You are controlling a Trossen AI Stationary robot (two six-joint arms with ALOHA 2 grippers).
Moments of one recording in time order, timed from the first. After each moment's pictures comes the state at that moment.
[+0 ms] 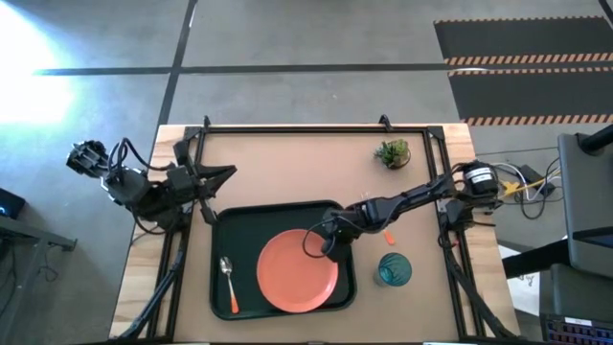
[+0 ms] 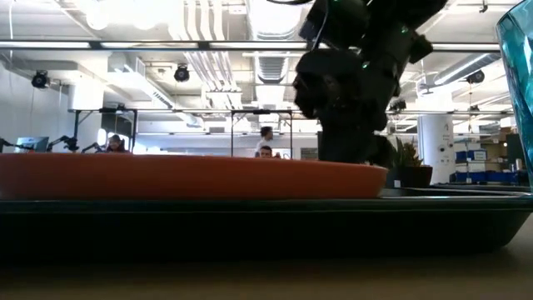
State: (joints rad) left arm -0.57 0.84 1.07 -0.15 -1.03 0.23; right arm 0.14 1.70 1.04 -0.25 -0.10 0.79
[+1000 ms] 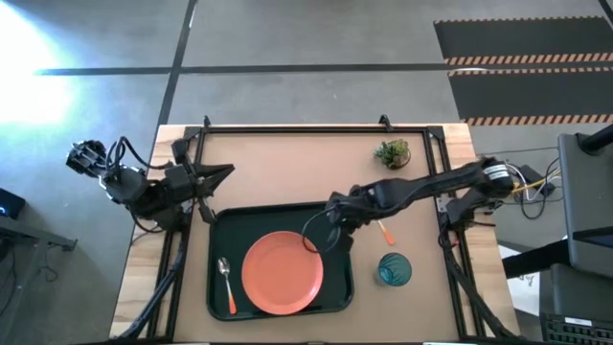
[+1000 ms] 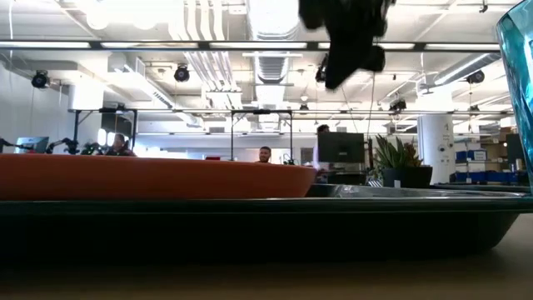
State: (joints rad) left arm -0.57 0.82 1.07 -0.18 -1.03 0.22; right arm 0.16 1.56 1.42 -0.89 0.07 0.58
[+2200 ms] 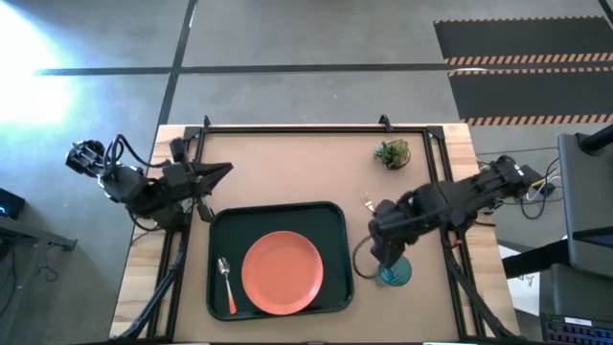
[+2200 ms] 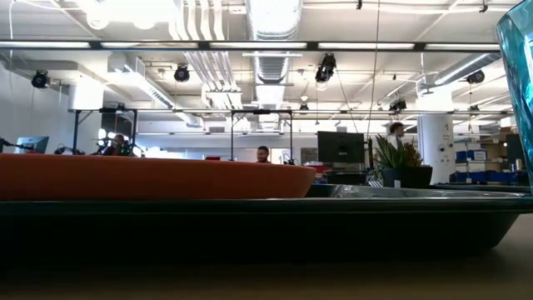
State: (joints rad) left arm -0.57 0.81 1.07 -0.17 -1.03 0.22; right arm 0.39 1.46 1.67 -1.57 -0.12 1.19
